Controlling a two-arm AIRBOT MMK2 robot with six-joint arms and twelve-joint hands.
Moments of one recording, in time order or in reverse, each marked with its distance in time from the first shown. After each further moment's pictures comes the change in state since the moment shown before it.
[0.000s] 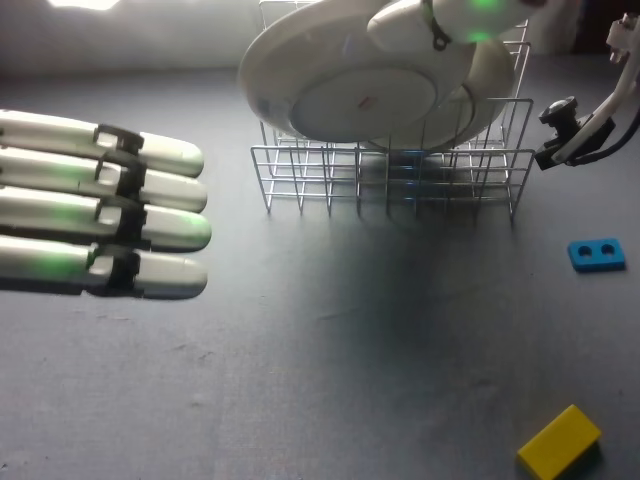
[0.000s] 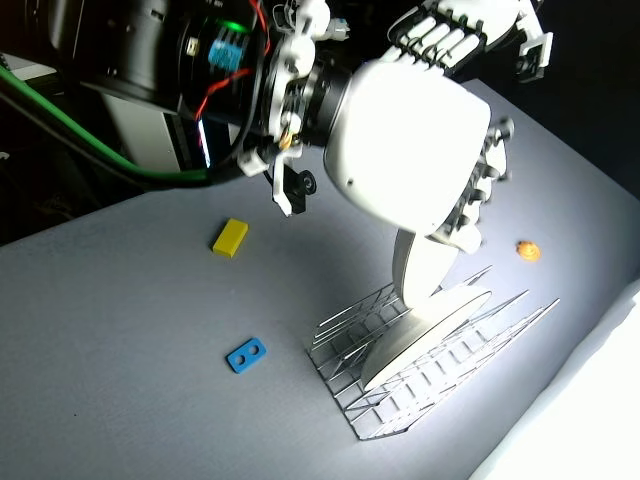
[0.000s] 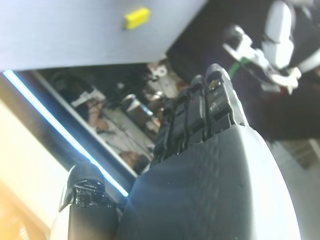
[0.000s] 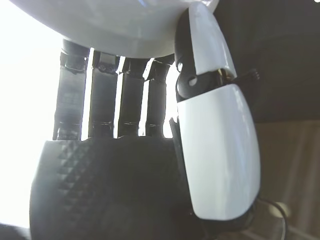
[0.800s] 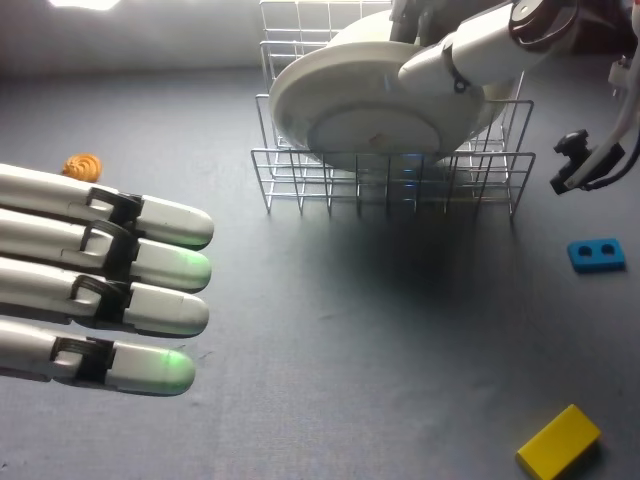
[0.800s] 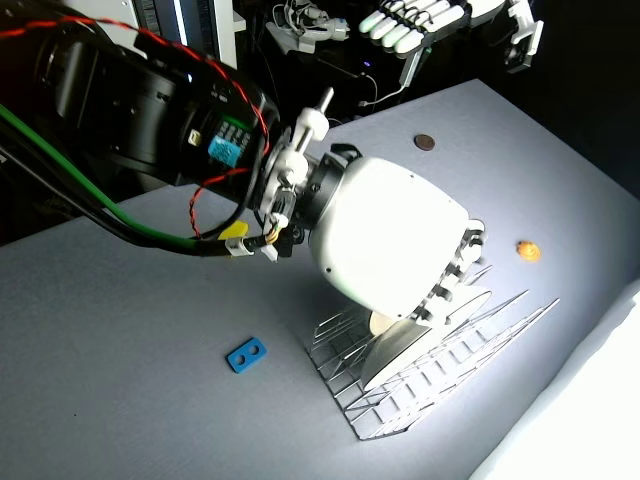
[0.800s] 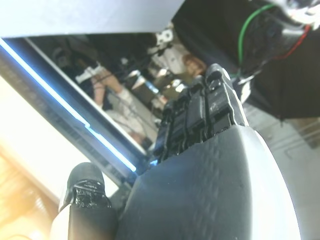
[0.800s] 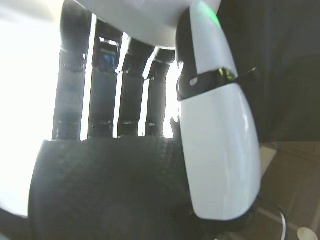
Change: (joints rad) left arm -0.013 0.009 -0.031 -0.010 -0.128 0.046; right arm -0.091 -0.042 0.107 0.072 -0.001 -0.023
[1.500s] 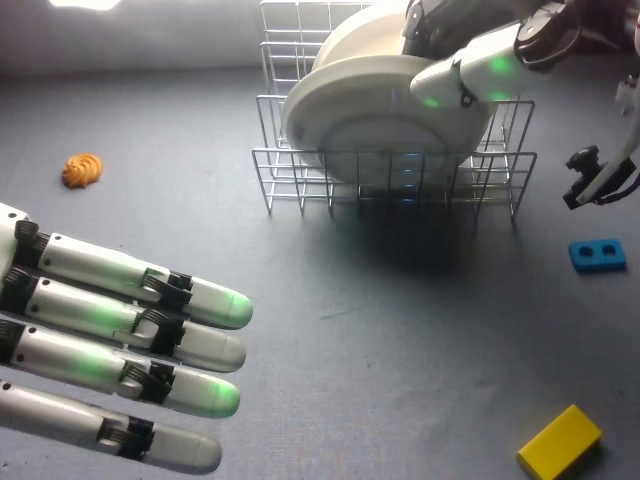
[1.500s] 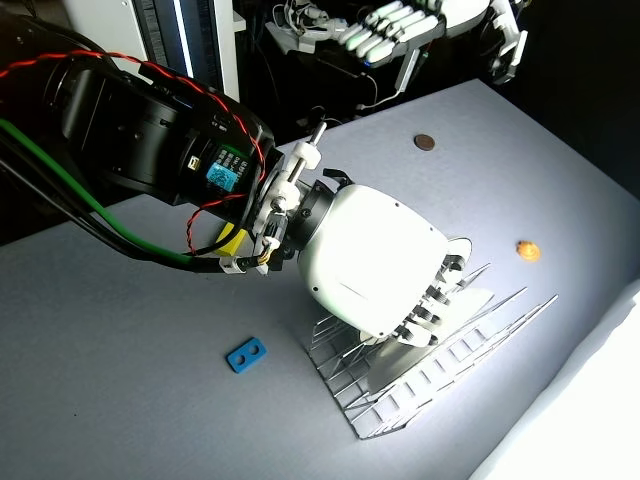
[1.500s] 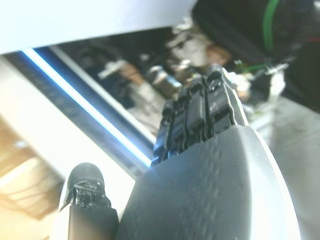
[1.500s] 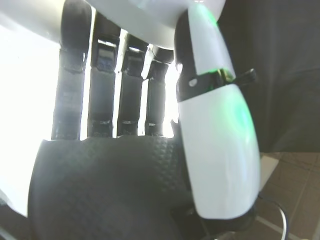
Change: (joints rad) left arm 0.018 -0.047 -0.021 0.074 0.031 0.082; right arm -0.047 -0.007 0.016 -0.013 -0.002 0.000
